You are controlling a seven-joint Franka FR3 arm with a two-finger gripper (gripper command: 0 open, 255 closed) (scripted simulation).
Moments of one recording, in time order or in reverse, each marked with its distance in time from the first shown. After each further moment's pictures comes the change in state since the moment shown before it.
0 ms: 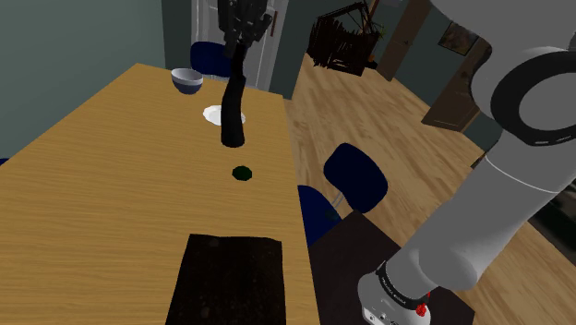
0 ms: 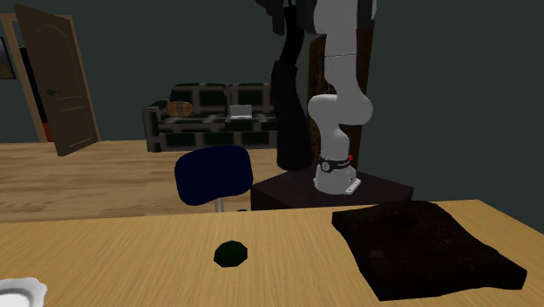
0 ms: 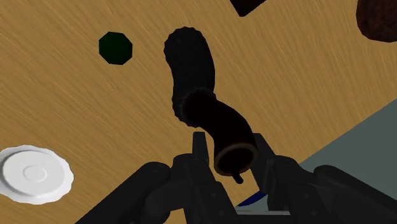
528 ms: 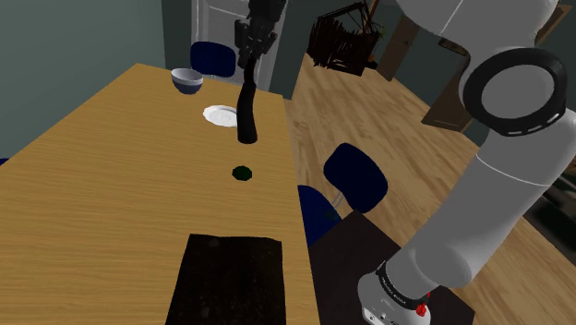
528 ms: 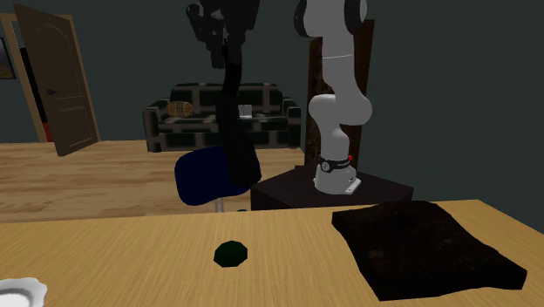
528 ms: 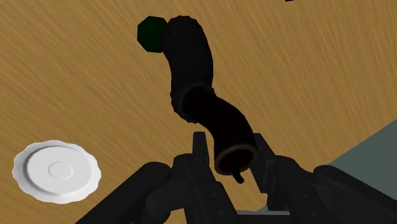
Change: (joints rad) arm -0.085 0.071 -0.065 -0.024 0.007 0.074 -0.160
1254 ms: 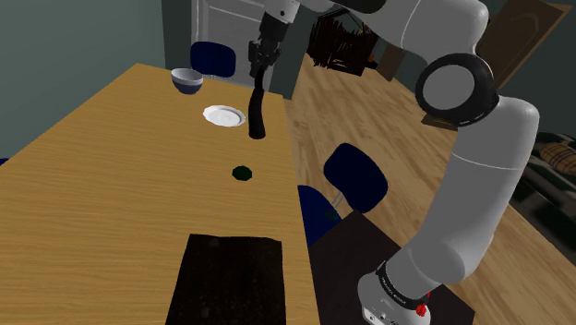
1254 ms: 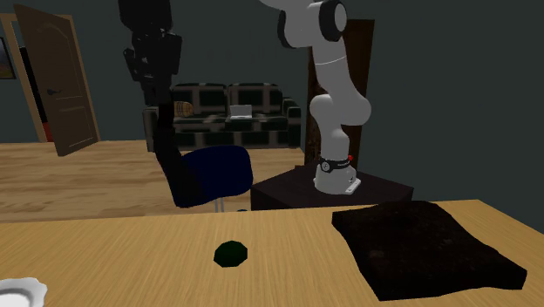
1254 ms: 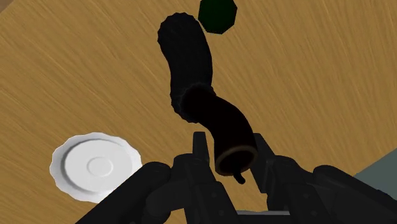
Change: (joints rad) arm -0.095 0.202 -0.065 0.134 -0.009 0.041 -0.175
